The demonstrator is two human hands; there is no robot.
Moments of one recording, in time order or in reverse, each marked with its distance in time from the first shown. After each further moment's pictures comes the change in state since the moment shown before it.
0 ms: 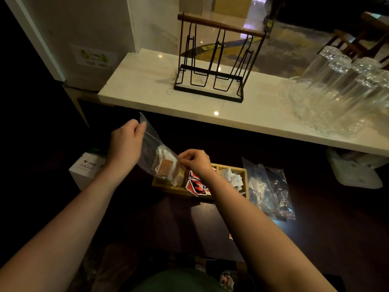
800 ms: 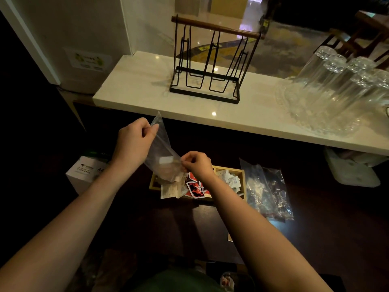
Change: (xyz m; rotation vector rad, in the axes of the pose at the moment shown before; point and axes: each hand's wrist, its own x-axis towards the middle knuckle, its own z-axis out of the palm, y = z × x) left_hand 0.003 0.021 0.008 -0.108 -0.036 0.083; right_hand 0.000 0.007 -0.007 -0.039 0.069 0.003
